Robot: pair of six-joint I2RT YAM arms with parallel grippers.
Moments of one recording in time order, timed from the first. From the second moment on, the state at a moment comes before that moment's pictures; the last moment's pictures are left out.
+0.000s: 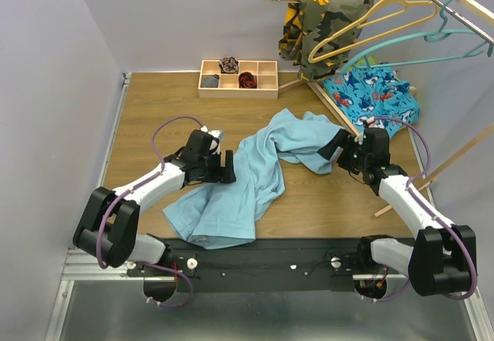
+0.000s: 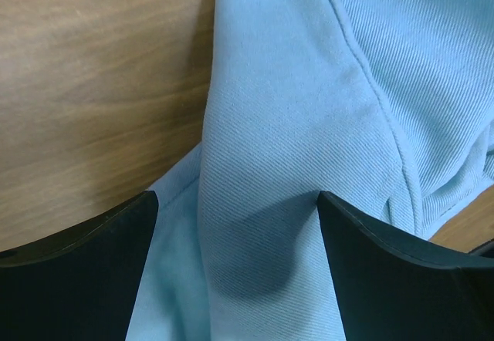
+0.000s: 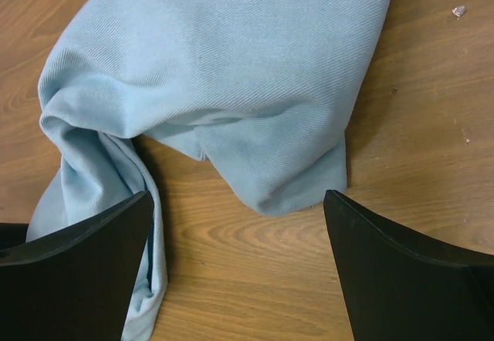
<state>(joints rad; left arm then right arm) -0.46 1.37 0.74 -0.27 0.18 -0.37 0.08 1.14 0.61 -0.11 -0.21 0.57</state>
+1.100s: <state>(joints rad) -0.41 1.46 1.25 -0.62 -0.19 0.09 0.08 1.61 0.93 -0.10 -0.26 0.49</state>
